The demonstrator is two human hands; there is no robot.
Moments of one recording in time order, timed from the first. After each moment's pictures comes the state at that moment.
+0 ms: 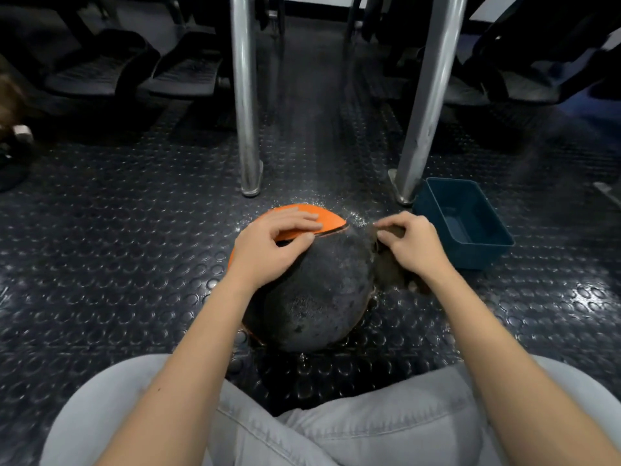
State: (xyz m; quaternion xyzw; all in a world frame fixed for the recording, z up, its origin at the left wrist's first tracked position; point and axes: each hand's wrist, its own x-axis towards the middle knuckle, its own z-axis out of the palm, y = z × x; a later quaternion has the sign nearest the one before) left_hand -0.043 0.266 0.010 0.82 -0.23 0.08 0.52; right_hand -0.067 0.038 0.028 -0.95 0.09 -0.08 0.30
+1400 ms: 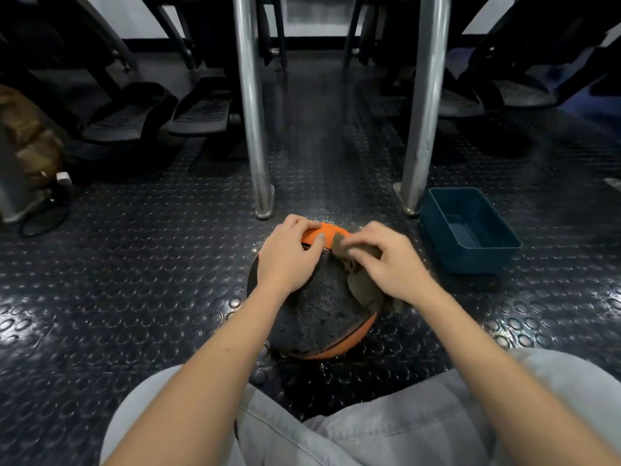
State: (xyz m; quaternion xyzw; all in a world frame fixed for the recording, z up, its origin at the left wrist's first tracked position) left_hand -0.040 0.248 0.026 0.93 -0.13 0.08 0.34; right_hand -0.090 0.078 0.032 -0.89 -0.13 -0.18 0.40
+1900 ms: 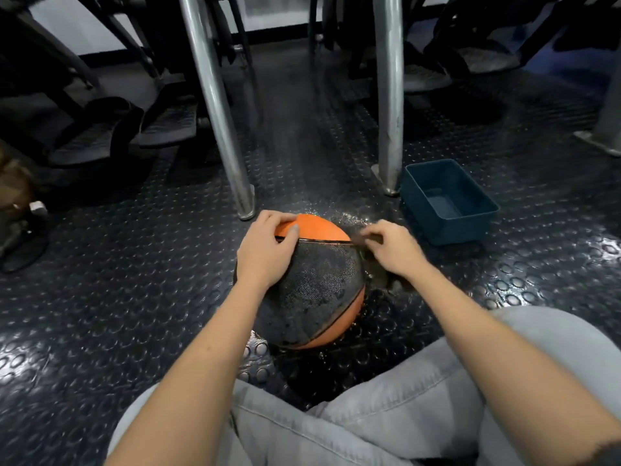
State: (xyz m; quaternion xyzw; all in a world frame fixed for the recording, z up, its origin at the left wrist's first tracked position) left_hand -0.036 0.253 0.027 0.92 -0.13 0.06 0.37; right_hand -0.083 0.043 0.000 -0.93 0.08 -0.07 0.34
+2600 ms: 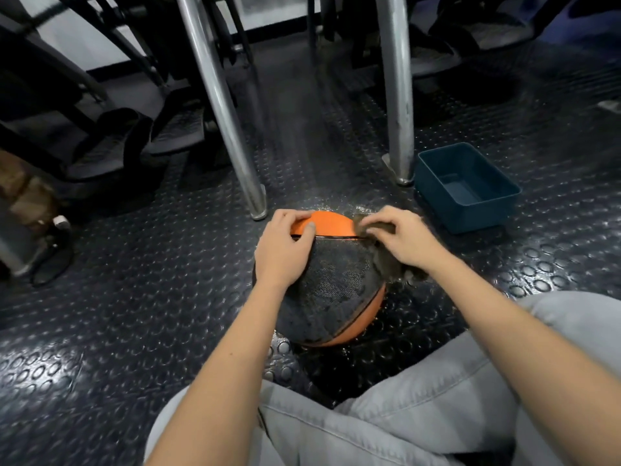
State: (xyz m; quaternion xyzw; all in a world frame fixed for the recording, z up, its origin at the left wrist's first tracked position) left_hand -0.034 0.253 0.024 0.91 -0.14 0.06 0.38; right_hand -0.083 0.051 0.009 -0.93 0.00 -0.11 0.36
